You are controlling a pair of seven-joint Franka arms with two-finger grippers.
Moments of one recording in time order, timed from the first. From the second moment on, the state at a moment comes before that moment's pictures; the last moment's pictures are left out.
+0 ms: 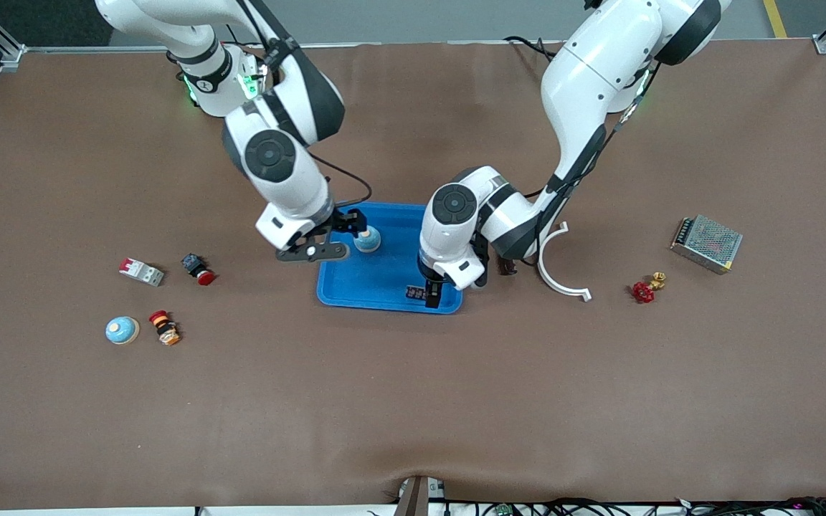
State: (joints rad) left arm -0.51 0.82 -0.28 -1.48 0.24 2.40 -2.34; right arm 0.65 0.32 -0.03 -1.93 0.12 2.24 0.53
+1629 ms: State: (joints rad) left arm -0.59 0.91 -0.22 -1.38 0.25 2.41 -2.28; right arm 0.77 0.54 -0.03 -2.04 0.12 2.62 0.63
